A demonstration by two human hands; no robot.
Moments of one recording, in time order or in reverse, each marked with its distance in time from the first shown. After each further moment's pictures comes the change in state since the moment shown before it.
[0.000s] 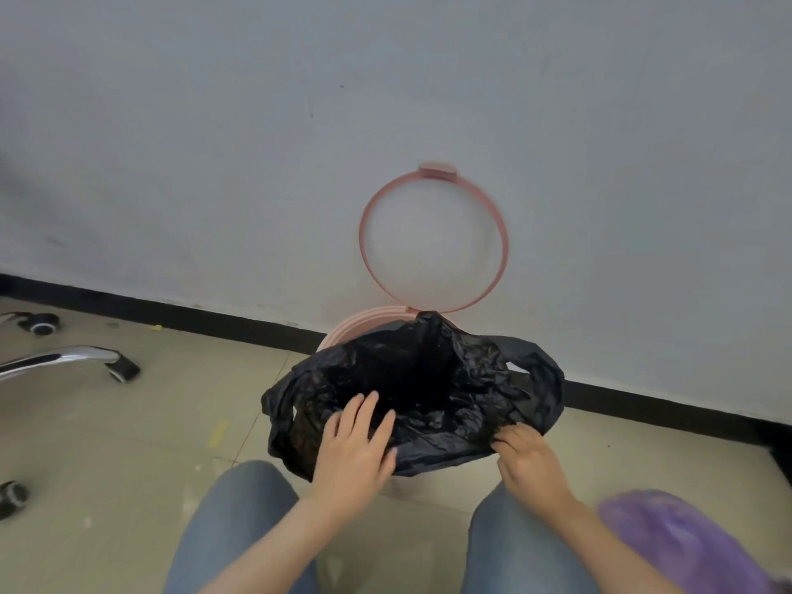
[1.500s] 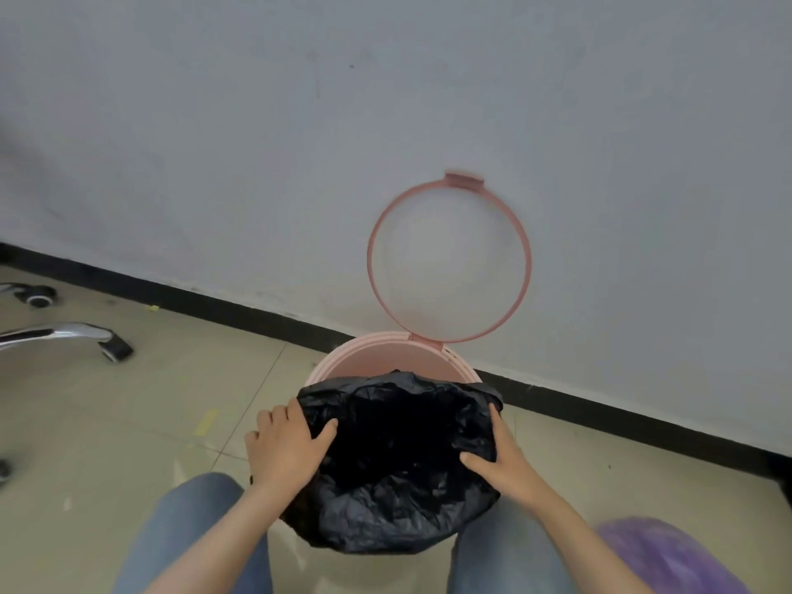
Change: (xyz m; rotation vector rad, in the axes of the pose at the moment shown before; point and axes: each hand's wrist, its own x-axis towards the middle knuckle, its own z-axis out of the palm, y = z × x) left_hand 0.018 -0.041 0.004 -0.129 -0.117 -0.691; right_hand 0.039 -0.005 -0.015 1.000 -0.588 0.720
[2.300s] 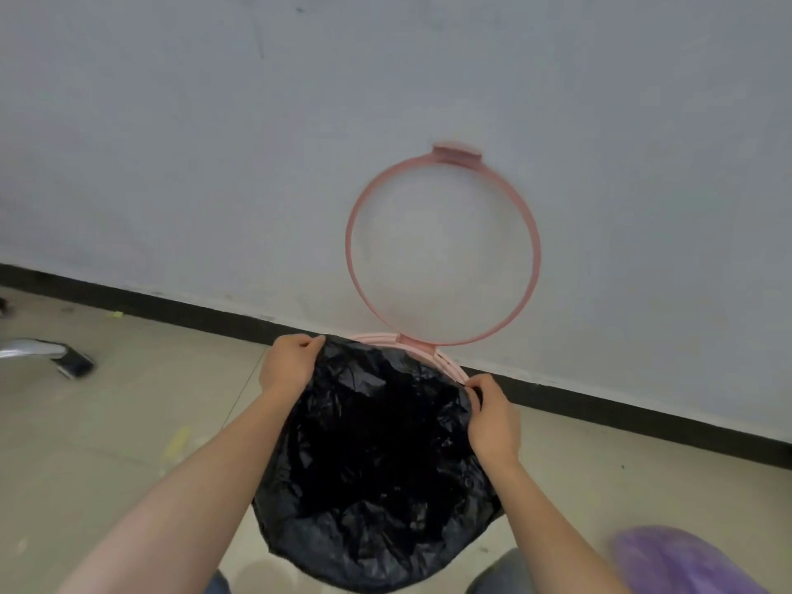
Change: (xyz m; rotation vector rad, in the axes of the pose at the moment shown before) left_hand 0.143 0.057 0.000 -0.537 0.022 -0.056; right_hand 0.078 -0.034 0.003 -0.135 0.549 -0.038
